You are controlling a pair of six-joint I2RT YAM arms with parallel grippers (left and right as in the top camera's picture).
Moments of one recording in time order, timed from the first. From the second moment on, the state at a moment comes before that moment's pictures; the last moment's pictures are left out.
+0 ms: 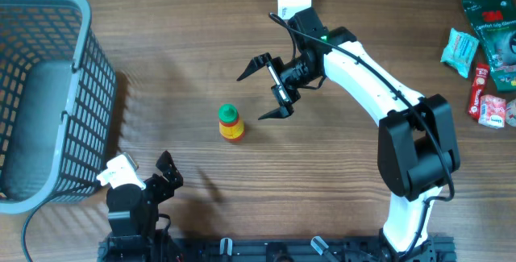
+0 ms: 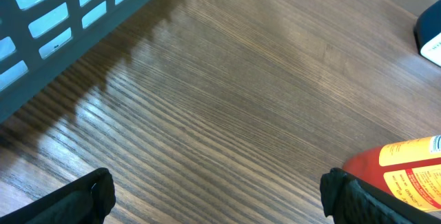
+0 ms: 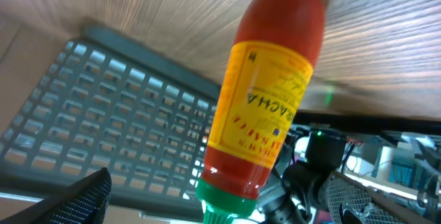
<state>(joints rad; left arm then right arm) 0.06 0.02 0.22 -0.79 -0.09 -0.47 0.42 2.04 1.55 -0.87 -0.98 1.38</state>
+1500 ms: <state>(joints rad) 0.06 0.02 0.22 -0.78 -0.09 -0.47 0.64 2.04 1.61 -1.20 -0.45 0.49</state>
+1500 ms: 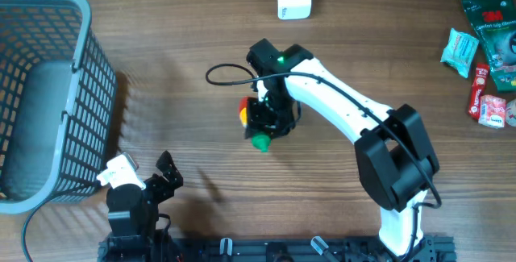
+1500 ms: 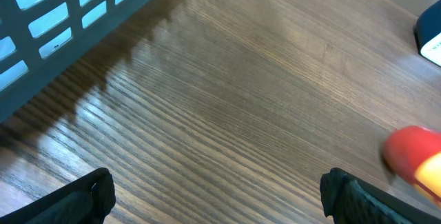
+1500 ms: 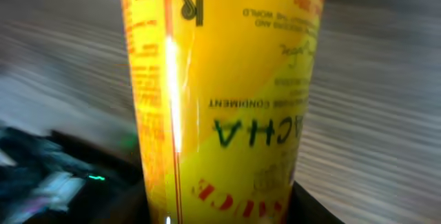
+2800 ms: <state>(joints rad) 0.06 0.02 0.22 -0.79 -0.09 -0.47 0.70 1.95 1.93 -1.46 0.15 0.16</state>
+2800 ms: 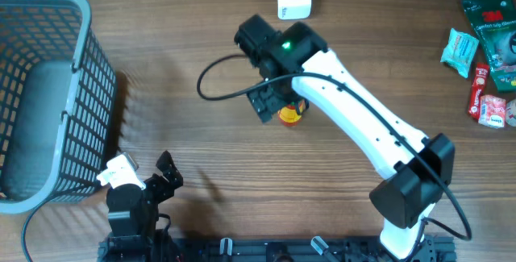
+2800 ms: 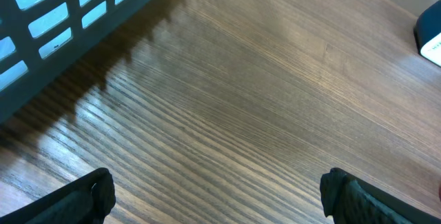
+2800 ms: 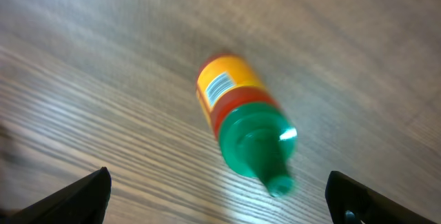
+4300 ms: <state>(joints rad) 0.06 0.02 0.22 -0.79 -0.09 -0.47 0.55 2.08 1.94 -1.48 -0.06 1.81</state>
